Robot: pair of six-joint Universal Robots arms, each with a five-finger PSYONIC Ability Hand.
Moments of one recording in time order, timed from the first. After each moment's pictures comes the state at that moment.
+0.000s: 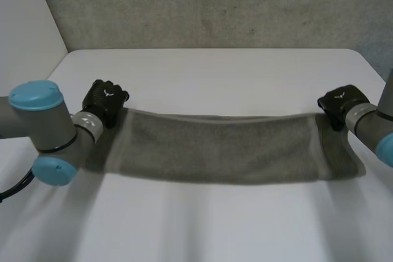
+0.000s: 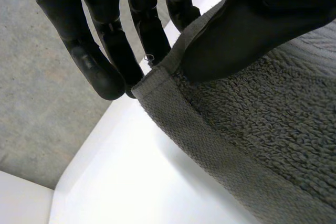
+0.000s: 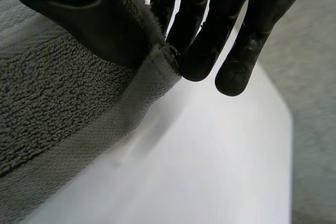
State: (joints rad) left arm 4.46 -2.29 -1.36 3.48 -1.43 3.81; right arm 1.69 -0.85 1.17 0.08 1.48 2.40; left_hand 1.49 1.52 1.55 1.52 1.54; right_hand 1.34 1.33 1.35 1.35 1.18
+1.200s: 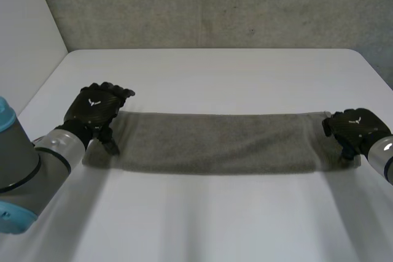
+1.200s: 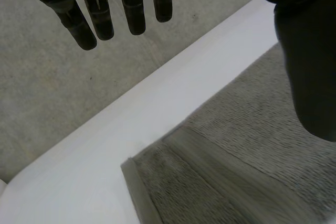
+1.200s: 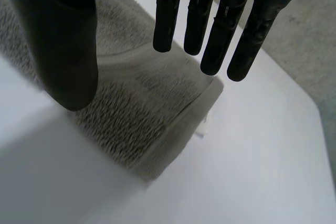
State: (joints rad) left arm 4.48 -1.83 -1.84 3.49 -1.33 3.48; right arm 1.57 -1.25 1.77 -0.06 1.29 2.51; left_hand 0.29 0.28 0.27 0.28 0.26; right_hand 0.55 0.56 0.56 0.56 0.36
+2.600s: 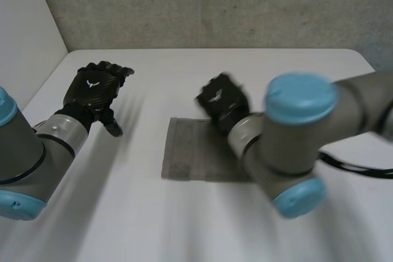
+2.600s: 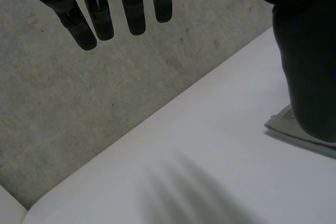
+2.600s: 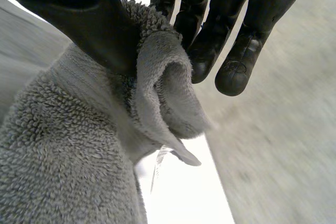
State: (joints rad) left arm 4.44 -1.83 -1.76 3.54 -1.39 3.43; right arm 2.29 -0.96 1.23 -0.12 1.55 2.33; left_hand 0.29 0.28 0.27 0.28 0.26; right_hand 1.33 1.32 1.34 1.35 1.16
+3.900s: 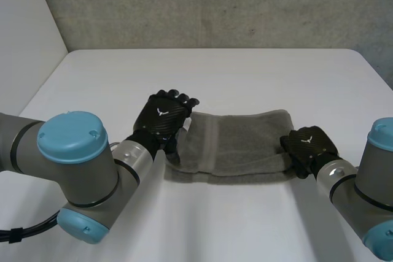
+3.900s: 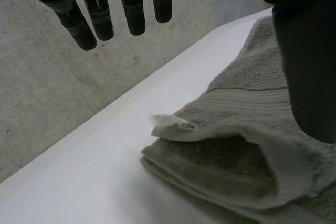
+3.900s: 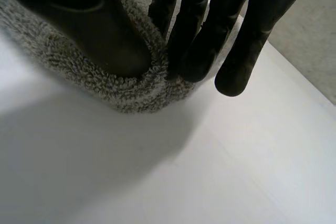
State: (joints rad) left arm 4.13 -2.05 -1.63 3.54 -1.48 3.41; right arm 1.84 -1.16 1.83 -0.27 1.44 2.60; left_hand 0.29 0.28 0.27 0.28 0.26; right_hand 1.25 1.32 1.34 1.34 1.15
